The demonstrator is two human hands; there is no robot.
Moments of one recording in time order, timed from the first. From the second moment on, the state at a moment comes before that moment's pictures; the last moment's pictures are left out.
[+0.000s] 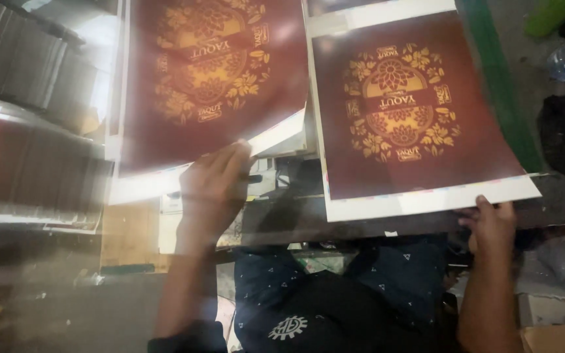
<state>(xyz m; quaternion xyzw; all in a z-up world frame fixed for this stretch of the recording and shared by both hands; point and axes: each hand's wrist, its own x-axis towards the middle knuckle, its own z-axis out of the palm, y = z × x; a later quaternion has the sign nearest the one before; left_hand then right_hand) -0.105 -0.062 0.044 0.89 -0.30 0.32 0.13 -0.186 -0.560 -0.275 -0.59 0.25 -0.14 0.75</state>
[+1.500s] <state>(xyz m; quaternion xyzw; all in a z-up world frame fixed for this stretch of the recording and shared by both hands) 0.008 0.022 -0.025 0.94 -0.28 0.16 0.07 -0.309 -0.591 -0.264 -0.44 0.24 -0.18 0.84</state>
